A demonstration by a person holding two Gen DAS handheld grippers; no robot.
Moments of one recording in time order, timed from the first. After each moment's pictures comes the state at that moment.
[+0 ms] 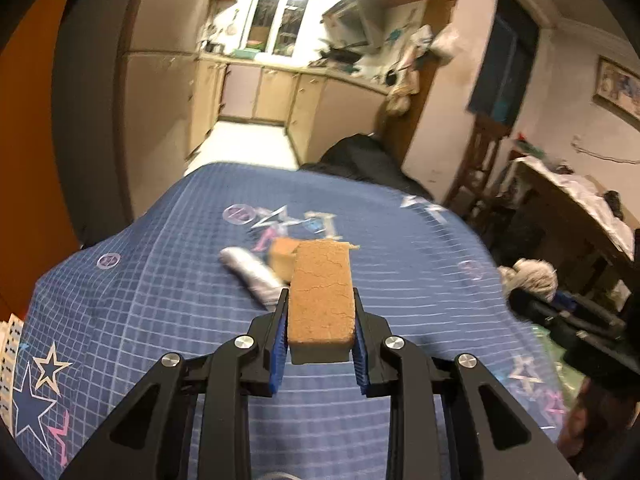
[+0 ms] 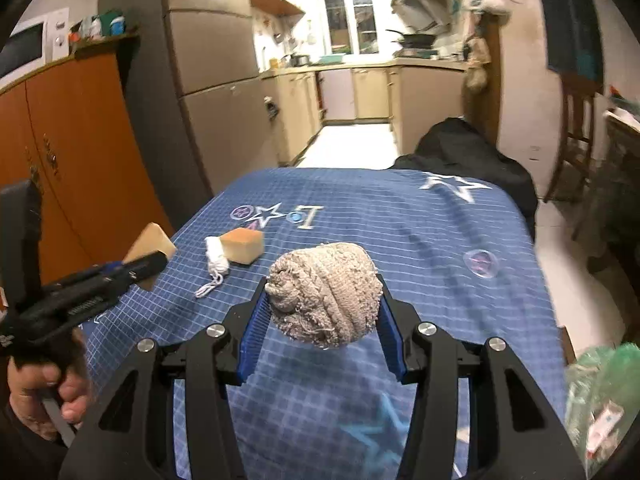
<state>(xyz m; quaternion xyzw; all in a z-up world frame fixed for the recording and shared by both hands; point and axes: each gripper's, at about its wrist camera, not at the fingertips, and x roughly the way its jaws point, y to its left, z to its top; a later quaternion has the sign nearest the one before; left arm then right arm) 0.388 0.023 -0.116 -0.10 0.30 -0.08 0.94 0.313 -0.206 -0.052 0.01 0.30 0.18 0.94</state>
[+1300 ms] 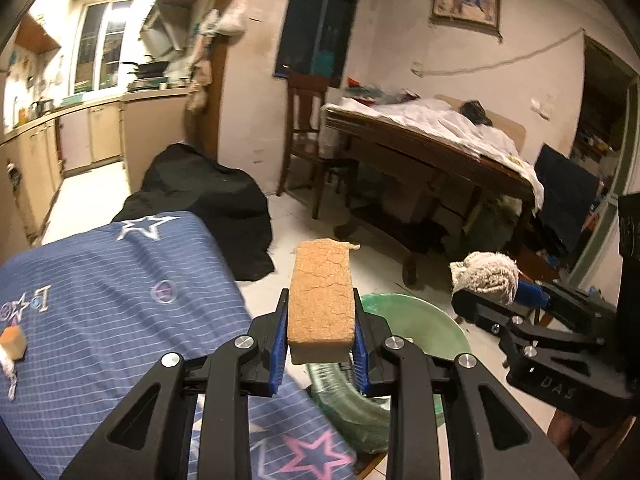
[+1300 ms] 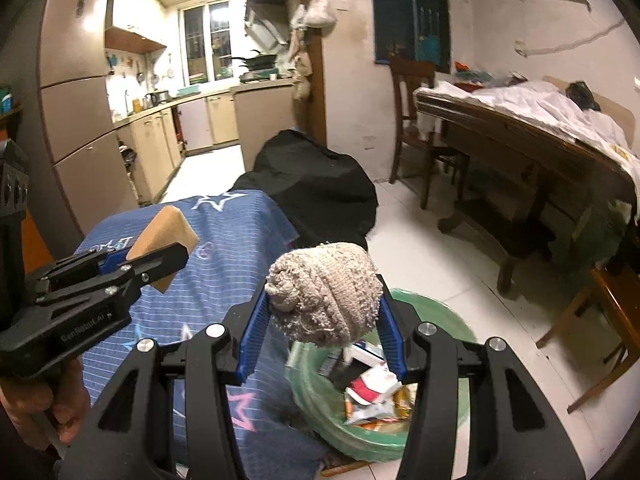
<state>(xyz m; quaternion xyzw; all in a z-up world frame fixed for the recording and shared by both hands) 0.340 -0.363 -0.043 0.02 0.28 -0.34 0.90 0.218 -0.474 -0.016 0.05 0.29 -0.07 0.95</state>
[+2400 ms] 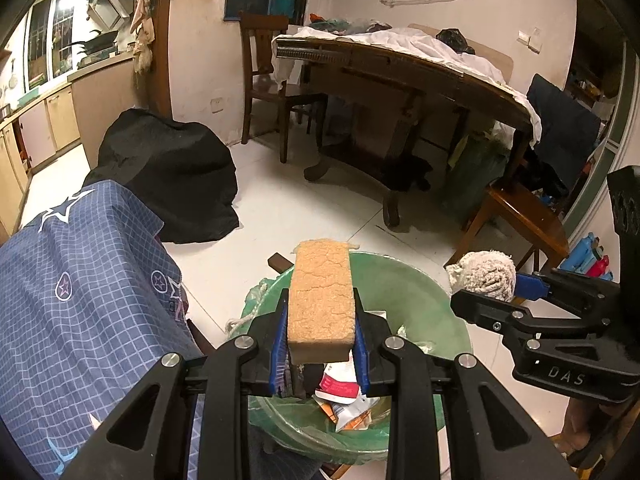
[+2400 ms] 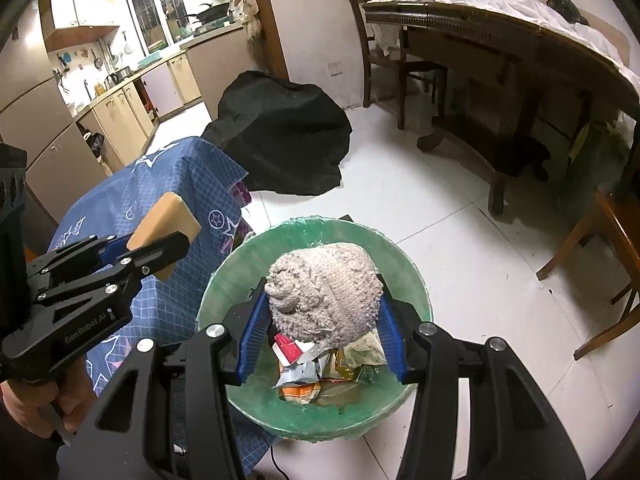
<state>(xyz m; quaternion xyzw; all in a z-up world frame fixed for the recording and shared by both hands) 0.389 -0.498 -0.131 0.09 0.37 -0.37 0.85 0.229 -0.579 -0.091 0.13 0.40 -0.07 0.91</state>
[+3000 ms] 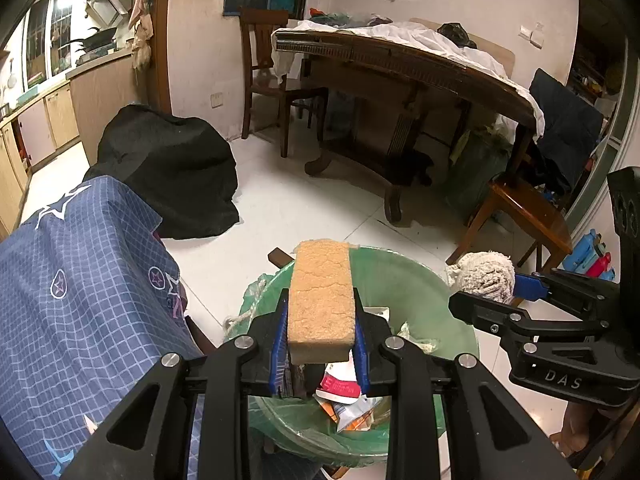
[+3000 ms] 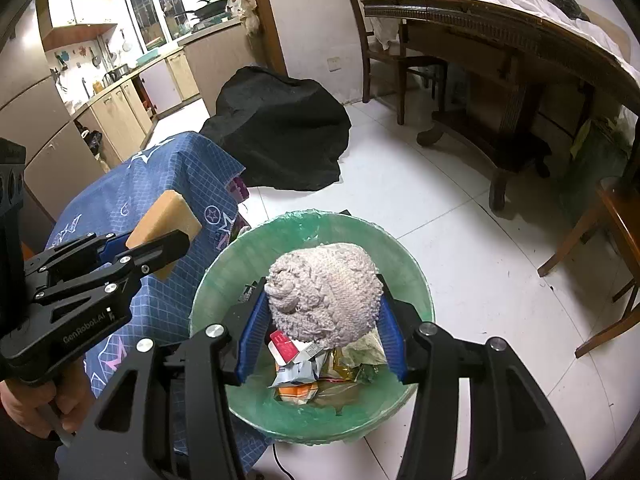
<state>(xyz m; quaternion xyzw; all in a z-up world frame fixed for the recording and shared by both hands) 0.395 -0.509 -0.141 0.09 0.37 -0.36 0.85 0.232 -0.585 -0.100 0.13 0.40 -0.07 0.90</state>
